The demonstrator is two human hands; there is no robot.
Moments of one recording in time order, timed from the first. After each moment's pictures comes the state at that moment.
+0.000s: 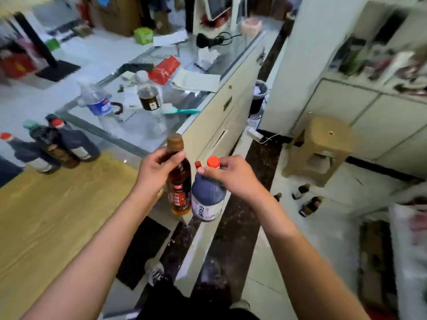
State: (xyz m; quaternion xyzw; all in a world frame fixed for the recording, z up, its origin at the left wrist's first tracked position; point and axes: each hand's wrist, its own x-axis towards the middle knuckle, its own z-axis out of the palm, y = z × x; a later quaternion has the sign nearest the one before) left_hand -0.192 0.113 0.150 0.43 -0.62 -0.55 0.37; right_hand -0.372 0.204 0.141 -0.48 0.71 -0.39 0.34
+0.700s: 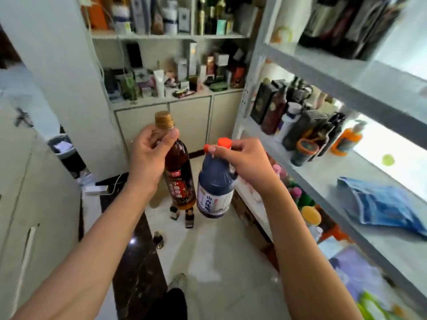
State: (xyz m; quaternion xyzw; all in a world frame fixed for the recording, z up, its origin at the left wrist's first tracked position) left_hand -0.657 0.301 0.233 0.06 -0.66 -0.71 0.24; right_hand -0.700 0.499 0.245 -0.15 0.80 -0.58 0.03
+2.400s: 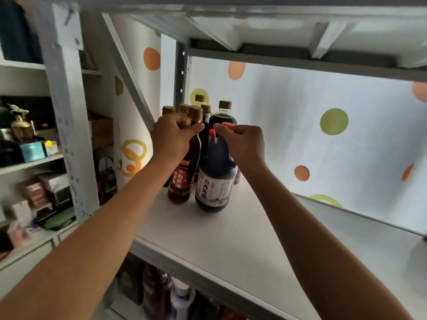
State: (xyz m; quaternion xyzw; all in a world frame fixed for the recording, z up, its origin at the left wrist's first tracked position) left_hand -1.254 0.654 0.479 -0.24 -0.74 -0.58 0.26; right_hand -1.180 0.791 0.485 0.16 0.80 -0.40 -0.42
